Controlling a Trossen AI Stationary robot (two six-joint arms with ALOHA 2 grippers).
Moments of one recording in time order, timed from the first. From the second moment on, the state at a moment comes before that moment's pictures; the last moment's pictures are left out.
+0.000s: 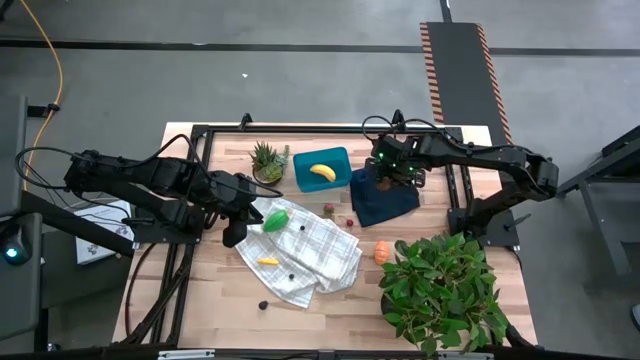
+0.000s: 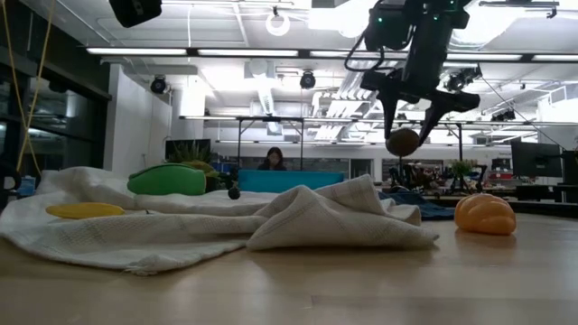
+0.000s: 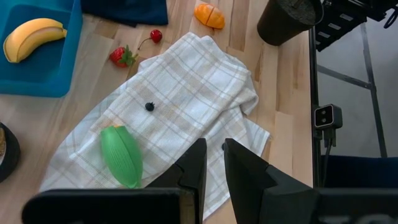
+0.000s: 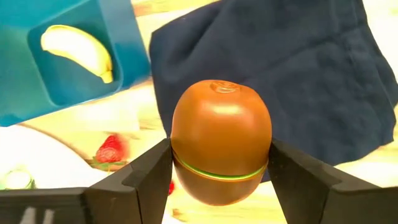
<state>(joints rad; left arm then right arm) -0.07 1.05 1.14 -0.91 -0.01 -0.45 -0.36 1.43 1.10 -0.92 0.02 1.29</state>
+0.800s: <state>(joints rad) -0.07 1.05 1.14 -0.92 -0.01 -0.45 -0.30 1.43 1.13 -0.86 0.00 1.12</state>
